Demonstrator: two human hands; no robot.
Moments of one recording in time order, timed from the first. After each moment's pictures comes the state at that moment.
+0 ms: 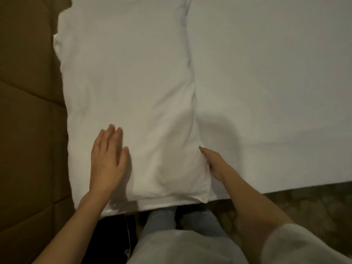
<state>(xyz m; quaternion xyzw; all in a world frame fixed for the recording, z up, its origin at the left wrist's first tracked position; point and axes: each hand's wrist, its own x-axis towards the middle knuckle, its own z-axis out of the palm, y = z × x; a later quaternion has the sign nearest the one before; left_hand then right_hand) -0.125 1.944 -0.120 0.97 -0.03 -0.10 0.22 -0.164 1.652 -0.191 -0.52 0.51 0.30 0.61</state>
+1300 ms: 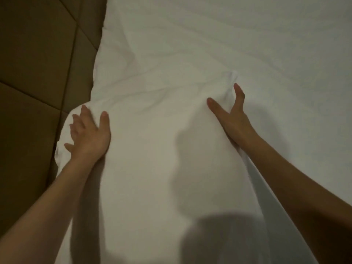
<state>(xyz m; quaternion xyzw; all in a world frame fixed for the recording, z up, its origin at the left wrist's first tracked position) 0.306 1.948 -0.189 0.94 0.25 -0.10 0.20 0.289 1.643 -0.213 -0.79 0.24 0.10 0.56</state>
